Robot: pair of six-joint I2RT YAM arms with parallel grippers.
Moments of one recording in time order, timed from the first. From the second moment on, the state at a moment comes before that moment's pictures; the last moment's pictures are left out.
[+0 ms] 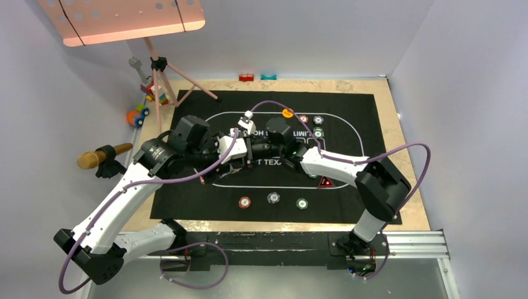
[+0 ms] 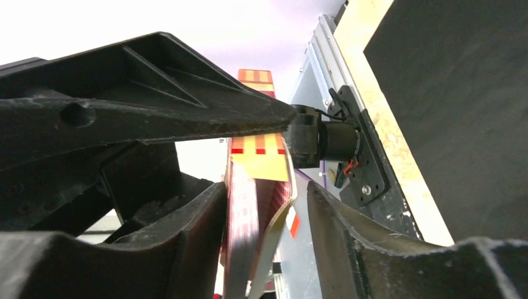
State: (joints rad) left arm -0.61 1.05 1.23 -1.06 0.28 0.56; right arm 0.85 1.68 1.07 0.39 -0.79 1.15
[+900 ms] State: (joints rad) left arm -0.60 0.97 1.16 -1.08 0.36 0.64; right arm 0.86 1.64 1.01 0.45 -0.77 1.19
